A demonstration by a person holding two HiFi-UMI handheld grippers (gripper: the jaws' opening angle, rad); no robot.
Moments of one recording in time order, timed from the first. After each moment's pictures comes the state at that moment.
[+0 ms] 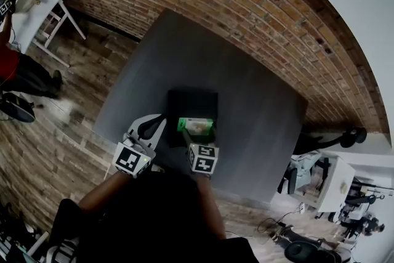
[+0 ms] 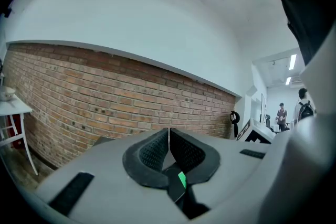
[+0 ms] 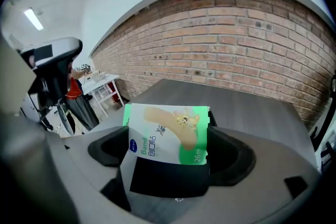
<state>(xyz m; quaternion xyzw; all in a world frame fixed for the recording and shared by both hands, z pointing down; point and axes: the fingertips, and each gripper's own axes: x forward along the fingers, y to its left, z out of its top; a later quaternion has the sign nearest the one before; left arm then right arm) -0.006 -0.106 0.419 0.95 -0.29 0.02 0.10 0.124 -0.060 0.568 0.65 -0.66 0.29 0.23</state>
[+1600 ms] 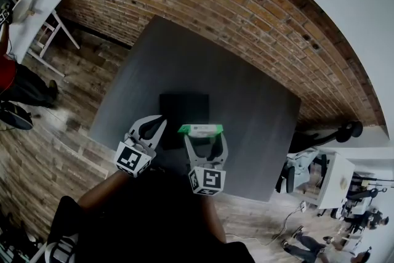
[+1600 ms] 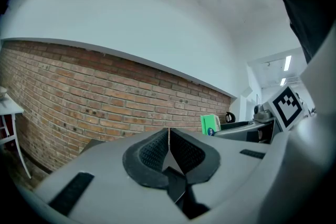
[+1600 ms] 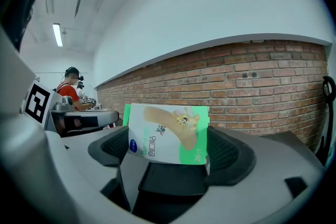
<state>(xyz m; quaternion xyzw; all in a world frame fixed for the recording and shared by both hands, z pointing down) 0.025 -0.098 0.412 0.96 -0.26 0.01 0.09 0.136 -0.042 0.416 0.71 -0.69 0.10 0.07</state>
